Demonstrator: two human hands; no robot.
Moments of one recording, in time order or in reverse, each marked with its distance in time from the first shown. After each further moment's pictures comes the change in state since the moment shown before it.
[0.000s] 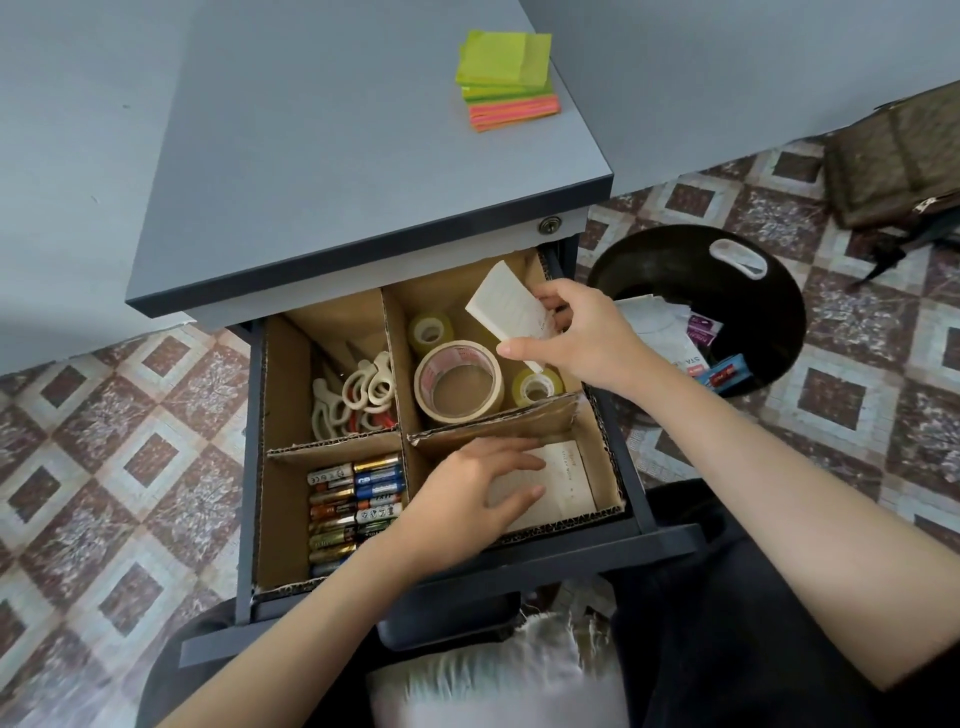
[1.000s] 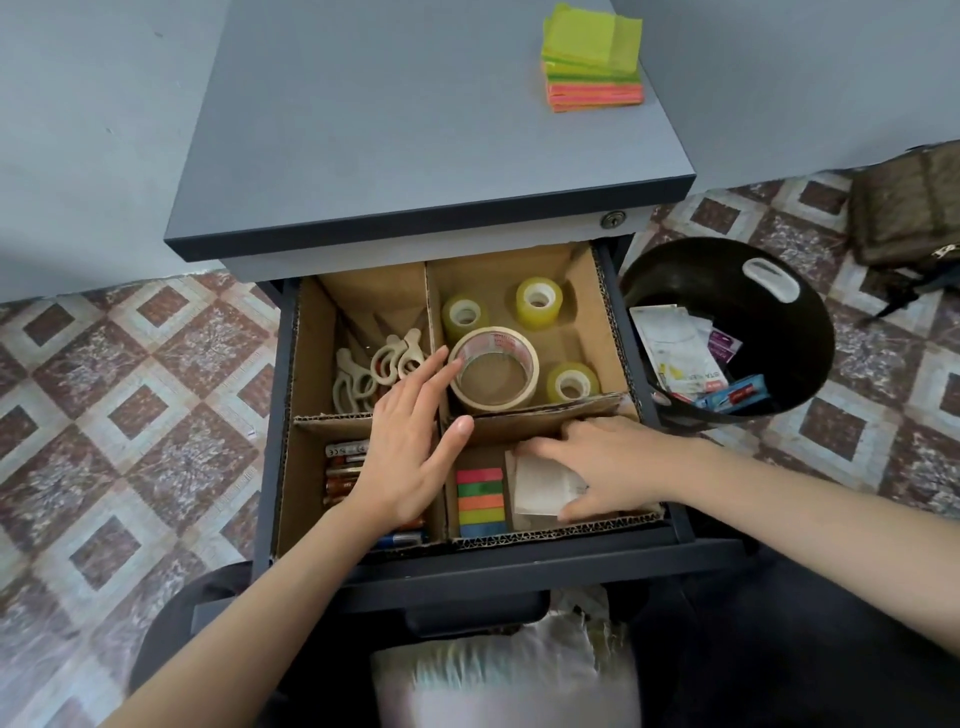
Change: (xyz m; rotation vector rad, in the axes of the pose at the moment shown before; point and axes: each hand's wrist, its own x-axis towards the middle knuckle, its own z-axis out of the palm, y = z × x) left_hand -0.017 -0.068 -0.019 -0.023 0.410 -0.076; right_hand -0.043 0.005 0.034 -0.990 -0.845 -0.263
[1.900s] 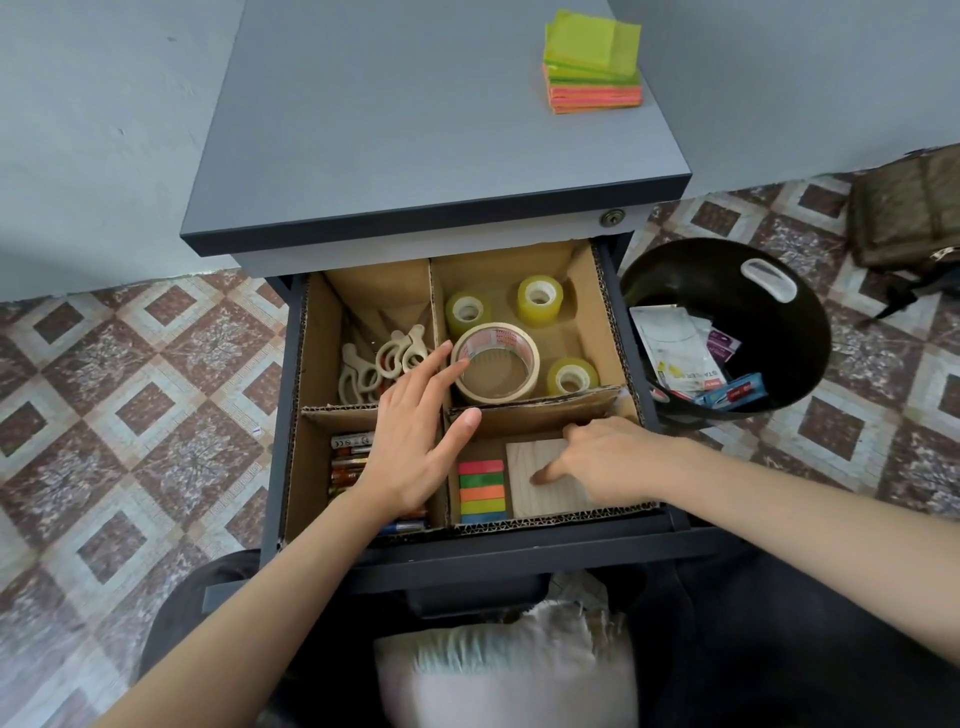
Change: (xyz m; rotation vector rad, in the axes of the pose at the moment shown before) left_hand -0.001 0.002 0.000 0.032 -0.012 -0.022; right_hand 0.000 -0.009 0.002 -0.088 -0.130 0.023
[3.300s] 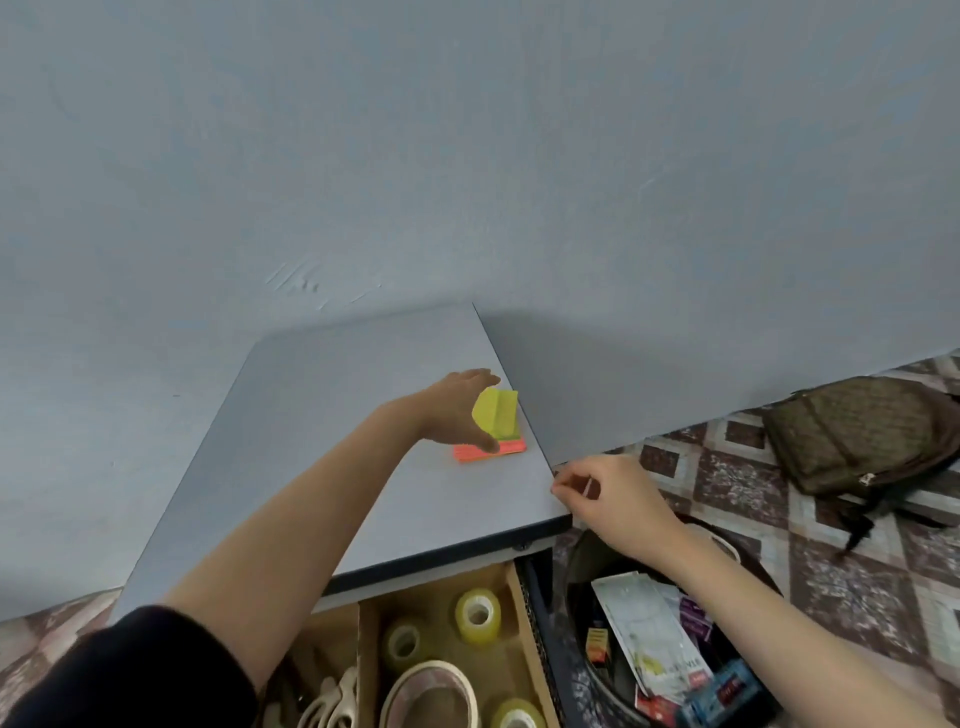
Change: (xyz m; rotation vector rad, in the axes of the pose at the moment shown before) left_hand 0.310 0.160 -0.097 0.517 -0.370 0.156; right_hand -0.050 0.158 -0.115 0.695 1.153 0.275
